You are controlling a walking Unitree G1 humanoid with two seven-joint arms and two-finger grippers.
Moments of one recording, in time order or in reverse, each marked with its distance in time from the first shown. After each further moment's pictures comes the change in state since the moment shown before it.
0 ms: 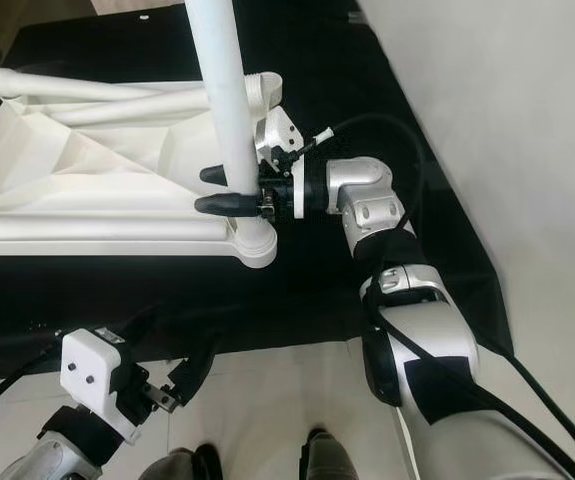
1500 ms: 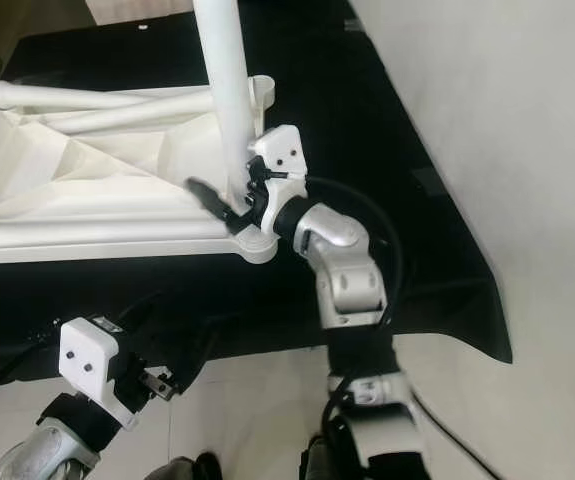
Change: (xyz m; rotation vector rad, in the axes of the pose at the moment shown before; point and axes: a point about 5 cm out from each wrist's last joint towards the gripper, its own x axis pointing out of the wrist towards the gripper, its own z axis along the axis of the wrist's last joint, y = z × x) left arm 0.008 0.006 0.001 0.013 -0.022 -0.011; right arm 0.017 0.042 -0.016 0.108 -0.049 -0.407
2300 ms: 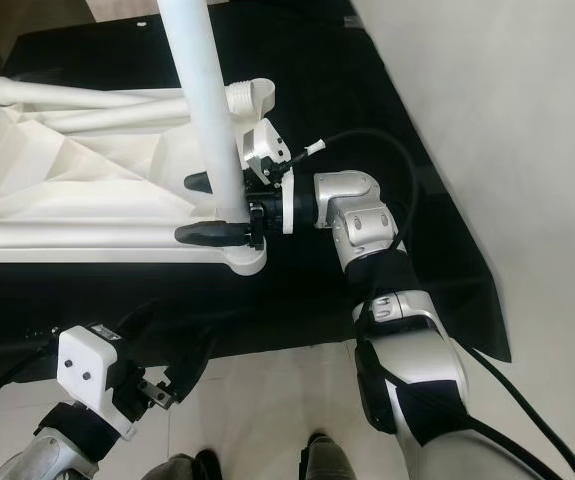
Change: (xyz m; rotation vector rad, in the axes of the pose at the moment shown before) left arm -0.005 -0.003 -0.002 -0.012 0.016 0.010; right arm 0.010 -0.014 0.016 0.005 0.052 0.581
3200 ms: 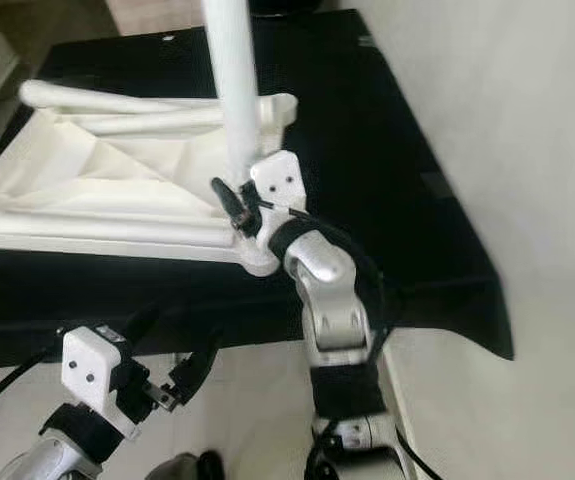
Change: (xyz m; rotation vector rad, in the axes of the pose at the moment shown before) left arm 0.002 0.000 0.001 0.002 -0.011 -0.004; right arm 0.006 0.041 -0.031 -0.068 -0.034 -1.127
